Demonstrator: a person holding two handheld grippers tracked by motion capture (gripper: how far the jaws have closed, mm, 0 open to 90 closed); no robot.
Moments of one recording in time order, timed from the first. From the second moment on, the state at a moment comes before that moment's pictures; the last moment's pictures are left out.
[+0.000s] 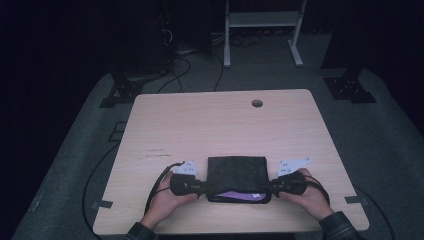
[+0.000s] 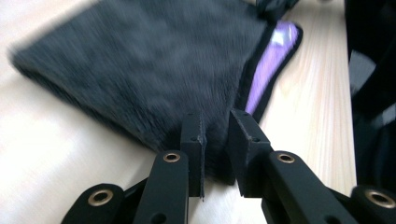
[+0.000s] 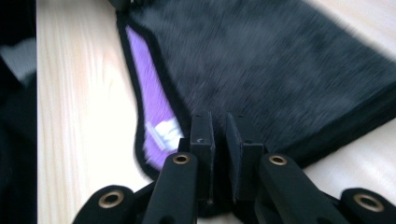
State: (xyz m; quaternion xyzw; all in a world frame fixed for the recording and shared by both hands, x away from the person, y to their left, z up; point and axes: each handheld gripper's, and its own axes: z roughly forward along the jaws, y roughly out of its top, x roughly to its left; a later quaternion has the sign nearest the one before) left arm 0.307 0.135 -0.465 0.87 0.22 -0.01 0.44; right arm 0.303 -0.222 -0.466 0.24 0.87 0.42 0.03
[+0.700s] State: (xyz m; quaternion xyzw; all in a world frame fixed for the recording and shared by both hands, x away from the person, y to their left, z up) left arm 0.307 0.186 -0.459 0.85 0.29 0.12 0.43; right arm 0.308 -0.273 -0.464 0.34 0.82 0.43 0.14
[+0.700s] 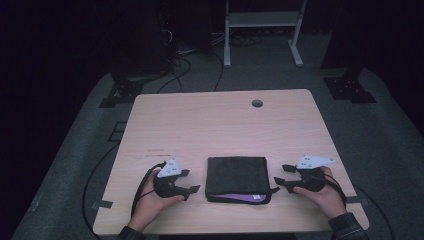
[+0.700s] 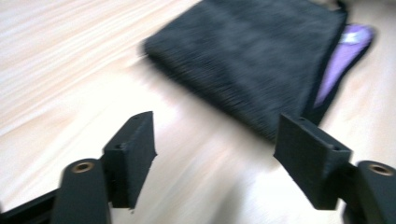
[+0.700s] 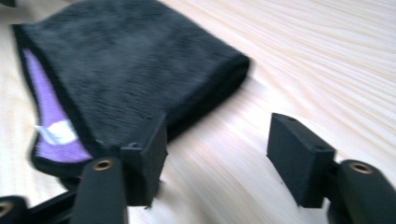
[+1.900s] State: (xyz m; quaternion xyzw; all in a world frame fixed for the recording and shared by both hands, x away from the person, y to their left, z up) left arm 0.288 0.276 -0.484 0.83 0.40 0.18 0.35; right arm 0.298 -0.322 -0.487 0.43 0.81 0.36 0.18
